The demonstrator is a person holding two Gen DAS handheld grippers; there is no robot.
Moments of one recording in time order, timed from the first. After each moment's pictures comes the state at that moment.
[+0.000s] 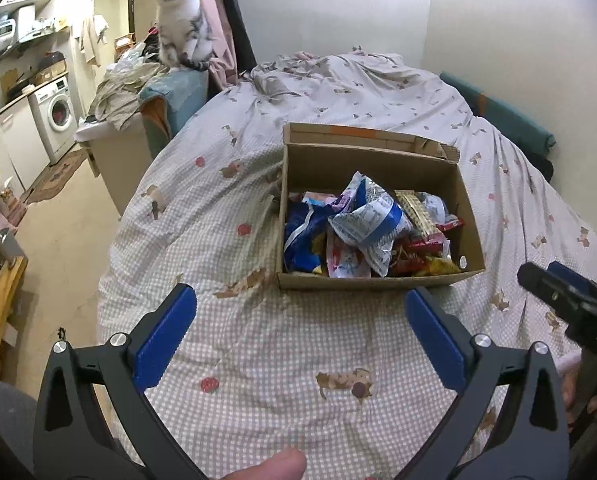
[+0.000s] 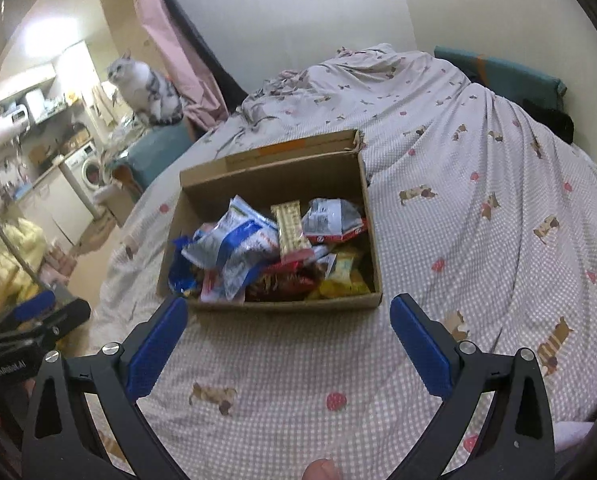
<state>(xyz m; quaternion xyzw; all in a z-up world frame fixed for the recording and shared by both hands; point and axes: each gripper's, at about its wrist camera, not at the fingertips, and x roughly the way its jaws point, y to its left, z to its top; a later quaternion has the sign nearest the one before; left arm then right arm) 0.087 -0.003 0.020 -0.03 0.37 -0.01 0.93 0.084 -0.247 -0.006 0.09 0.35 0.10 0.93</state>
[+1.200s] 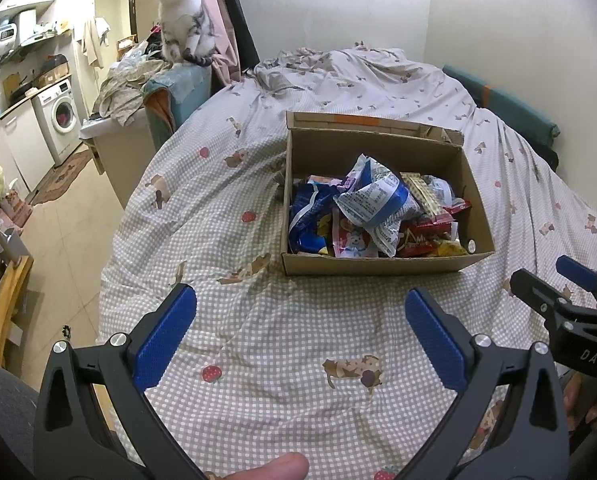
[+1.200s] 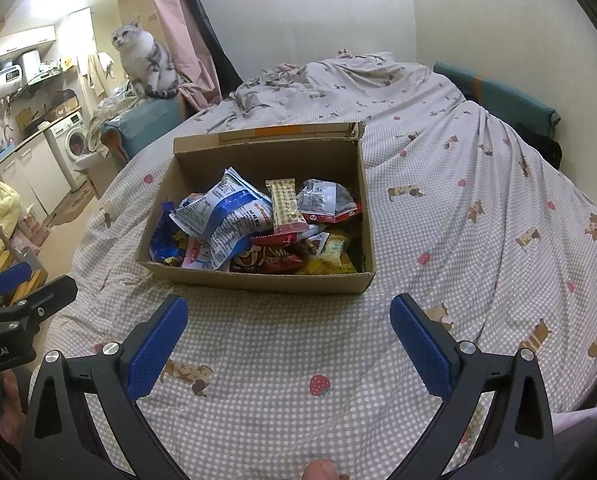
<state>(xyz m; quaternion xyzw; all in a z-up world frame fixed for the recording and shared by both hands) 0.077 -0.009 0.001 -0.01 0.37 0.00 0.93 0.073 -0.226 -0.021 0.03 0.35 0.07 0.93</state>
